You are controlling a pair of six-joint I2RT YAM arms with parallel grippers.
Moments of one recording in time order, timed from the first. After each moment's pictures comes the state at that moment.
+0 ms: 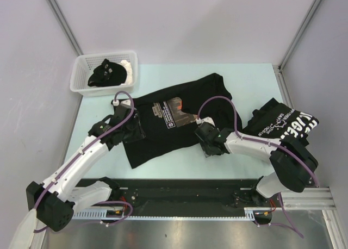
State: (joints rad) left arm -0.50 1.03 0.92 -0.82 -0.15 -0.67; right arm 0.84 1.48 0.81 -0.52 0.35 0.38
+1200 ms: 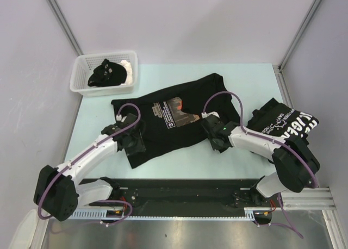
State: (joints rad) left arm -0.50 1.14 0.76 -0.82 -0.15 -0.79; right arm 0.73 1.48 0.85 -0.56 0.32 0.32
